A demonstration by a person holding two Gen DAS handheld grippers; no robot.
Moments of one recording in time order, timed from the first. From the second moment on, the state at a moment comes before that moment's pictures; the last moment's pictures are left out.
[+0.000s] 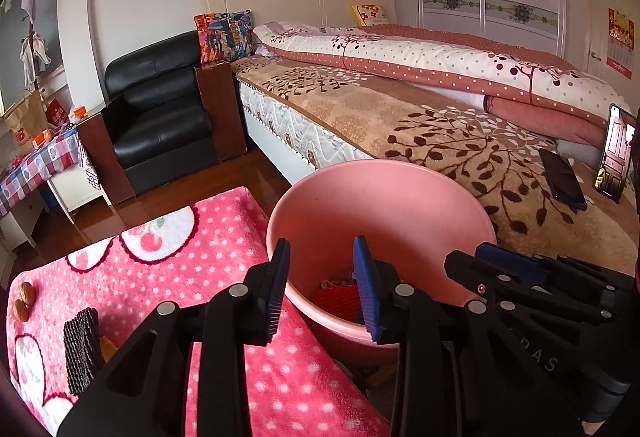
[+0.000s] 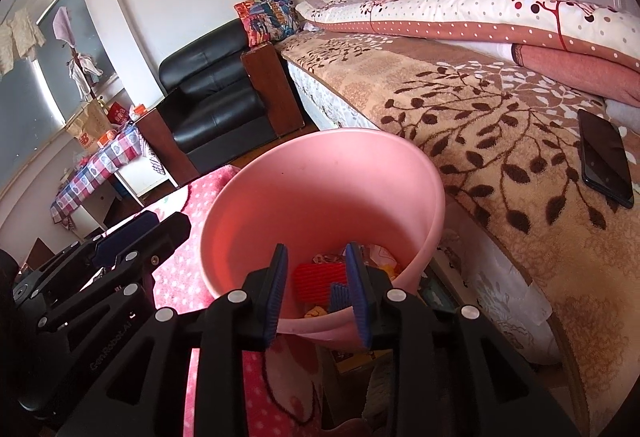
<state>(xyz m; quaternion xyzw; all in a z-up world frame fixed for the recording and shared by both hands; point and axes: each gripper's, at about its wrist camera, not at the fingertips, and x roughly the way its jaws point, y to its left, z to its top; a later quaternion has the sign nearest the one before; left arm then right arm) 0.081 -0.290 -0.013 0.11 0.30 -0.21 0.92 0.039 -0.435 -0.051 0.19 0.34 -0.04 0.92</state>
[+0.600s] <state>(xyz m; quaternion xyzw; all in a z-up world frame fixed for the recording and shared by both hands) 0.050 -0.226 0.015 0.08 0.27 -0.17 0.94 0.000 -0.372 -0.017 0.17 0.31 0.01 0.94</state>
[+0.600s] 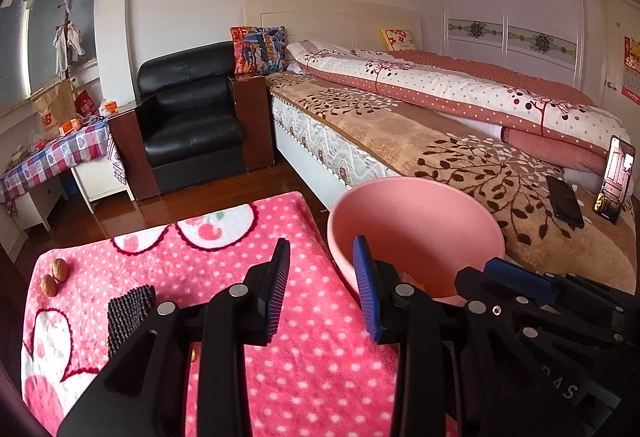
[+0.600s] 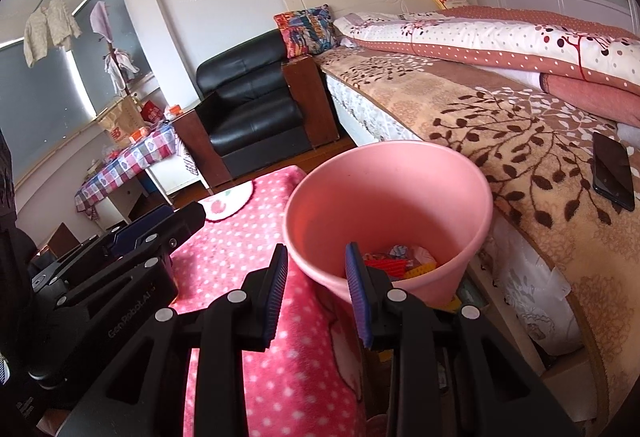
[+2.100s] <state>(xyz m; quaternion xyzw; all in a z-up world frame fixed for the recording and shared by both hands) 0.065 -0.001 -0.043 -0.04 0.38 0.02 0.92 0.026 -0.225 -0.067 0.10 0.38 0.13 0.91</state>
